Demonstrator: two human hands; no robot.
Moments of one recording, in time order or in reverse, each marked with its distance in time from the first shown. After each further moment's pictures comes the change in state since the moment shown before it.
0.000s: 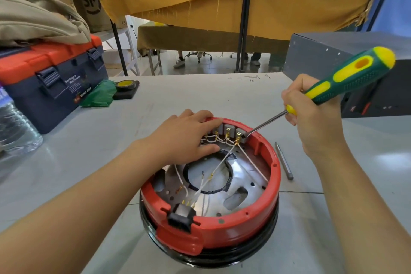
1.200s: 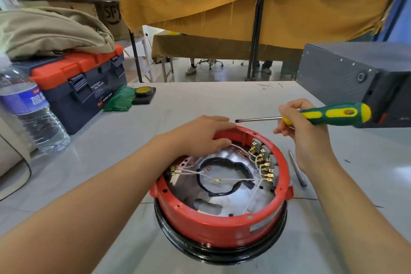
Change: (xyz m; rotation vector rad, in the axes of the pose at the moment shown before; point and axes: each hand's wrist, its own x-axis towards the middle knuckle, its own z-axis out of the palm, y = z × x) left_hand 0.004 -0.004 -0.016 -0.333 -0.045 0.006; right_hand -0.010 0.023 0.016 0.084 0.069 0.270
